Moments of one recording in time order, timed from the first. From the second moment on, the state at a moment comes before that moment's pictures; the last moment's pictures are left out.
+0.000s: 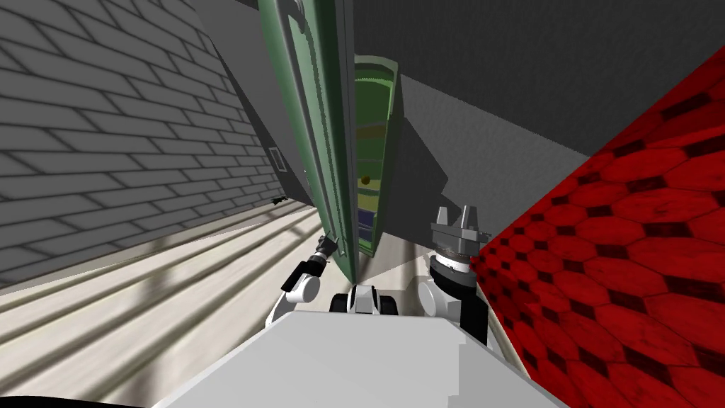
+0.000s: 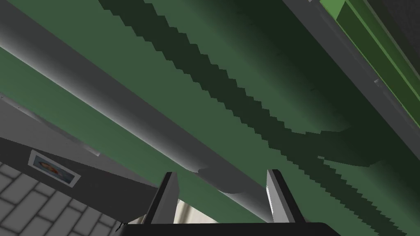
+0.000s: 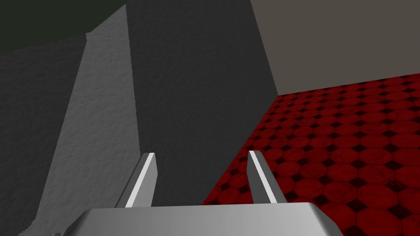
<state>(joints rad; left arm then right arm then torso) 0.35 0.12 -0.12 -1.96 0.60 0.13 0.27 0.48 0.04 0.07 -2.35 -0.08 -0.63 -0.03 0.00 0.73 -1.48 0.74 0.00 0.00</state>
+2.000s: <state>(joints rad) 0.38 0.29 -0.34 -2.01 0.69 0.09 0.25 0.48 0.04 0.07 -2.35 -0.08 -0.63 -0.03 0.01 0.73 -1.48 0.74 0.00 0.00</state>
